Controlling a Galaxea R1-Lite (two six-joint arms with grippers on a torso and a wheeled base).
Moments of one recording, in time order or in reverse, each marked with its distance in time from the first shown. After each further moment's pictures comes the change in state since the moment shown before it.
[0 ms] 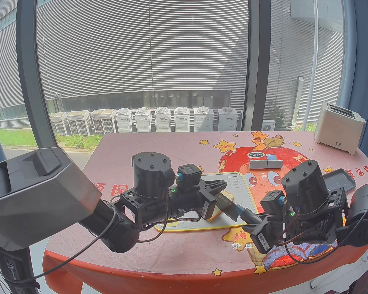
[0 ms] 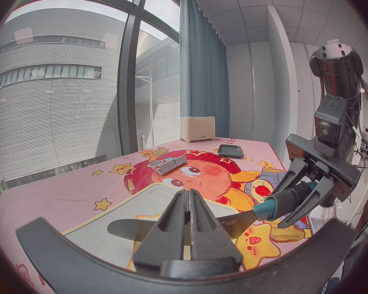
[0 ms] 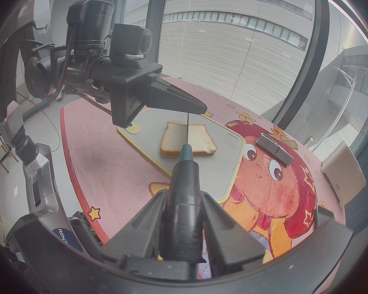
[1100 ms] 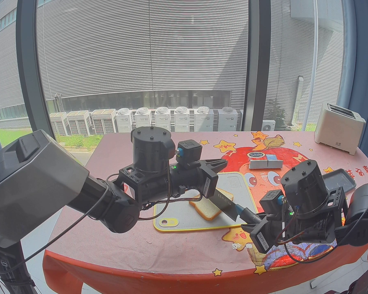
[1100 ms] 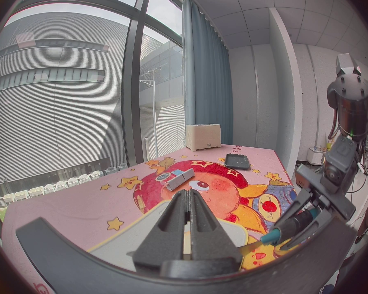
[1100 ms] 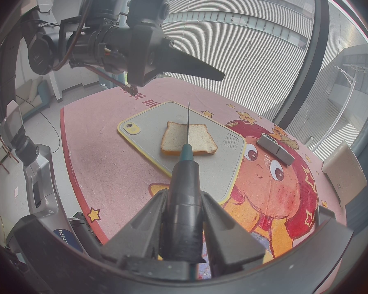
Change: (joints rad) left arm 0.026 -0.040 -0.162 0.171 -0.001 0.004; right arm -0.003 0.007 -0.003 -0.004 0.008 0.000
